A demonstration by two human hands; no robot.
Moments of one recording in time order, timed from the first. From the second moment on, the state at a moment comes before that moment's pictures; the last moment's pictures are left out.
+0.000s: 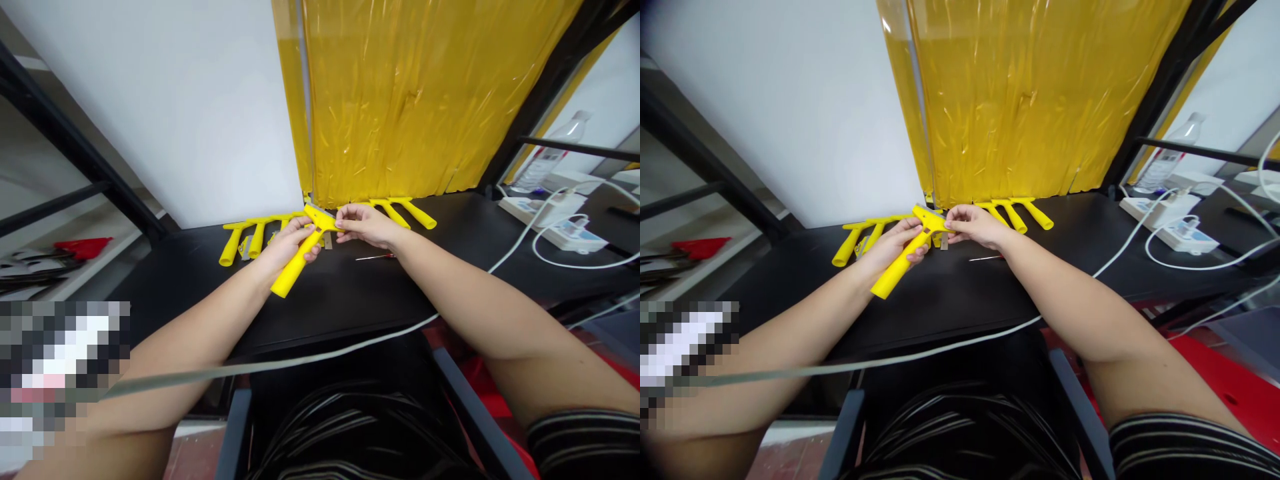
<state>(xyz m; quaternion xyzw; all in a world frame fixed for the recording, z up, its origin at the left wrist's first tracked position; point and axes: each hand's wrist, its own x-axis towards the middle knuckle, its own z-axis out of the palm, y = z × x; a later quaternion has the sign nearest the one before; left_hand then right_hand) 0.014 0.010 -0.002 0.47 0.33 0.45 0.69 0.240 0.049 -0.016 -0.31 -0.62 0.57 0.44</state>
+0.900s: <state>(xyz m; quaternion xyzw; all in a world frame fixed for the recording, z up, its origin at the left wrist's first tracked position) 0.020 -0.002 -0.002 0.56 0.34 0.49 0.58 0.231 0.036 -0.013 -0.32 -0.81 0.13 0.48</state>
